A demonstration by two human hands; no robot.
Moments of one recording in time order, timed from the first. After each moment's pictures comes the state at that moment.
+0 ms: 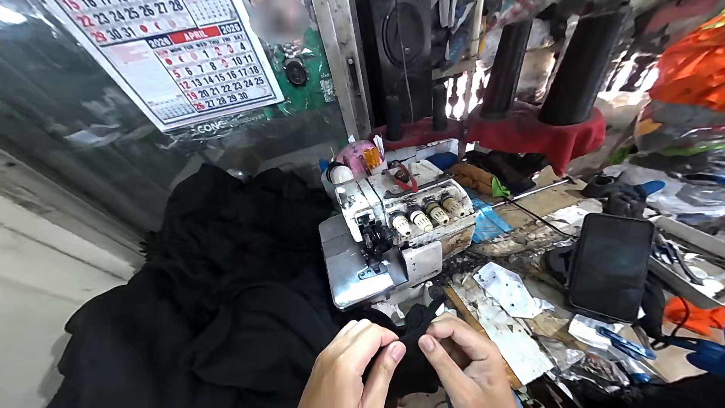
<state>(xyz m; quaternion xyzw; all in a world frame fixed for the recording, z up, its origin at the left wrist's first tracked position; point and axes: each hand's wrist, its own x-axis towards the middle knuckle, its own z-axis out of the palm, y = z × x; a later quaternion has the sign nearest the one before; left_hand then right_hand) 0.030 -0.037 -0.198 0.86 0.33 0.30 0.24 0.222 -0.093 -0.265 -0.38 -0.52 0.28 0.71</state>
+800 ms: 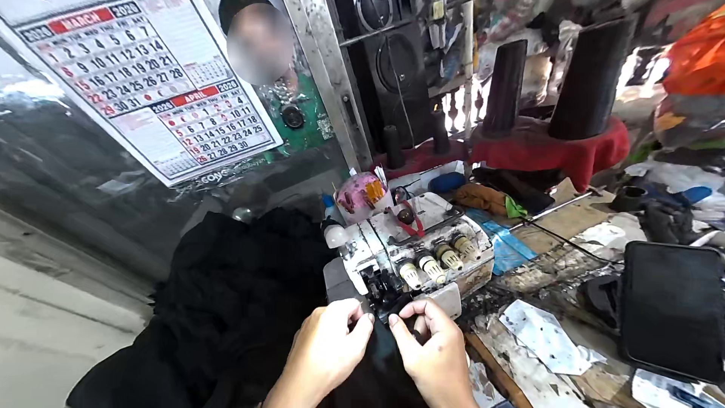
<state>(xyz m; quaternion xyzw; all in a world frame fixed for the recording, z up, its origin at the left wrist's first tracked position) 0.042 0.099 -0.174 0.83 0.52 0.09 0.15 0.197 0.020 -0.258 -0.60 -0.40 0.19 0.67</state>
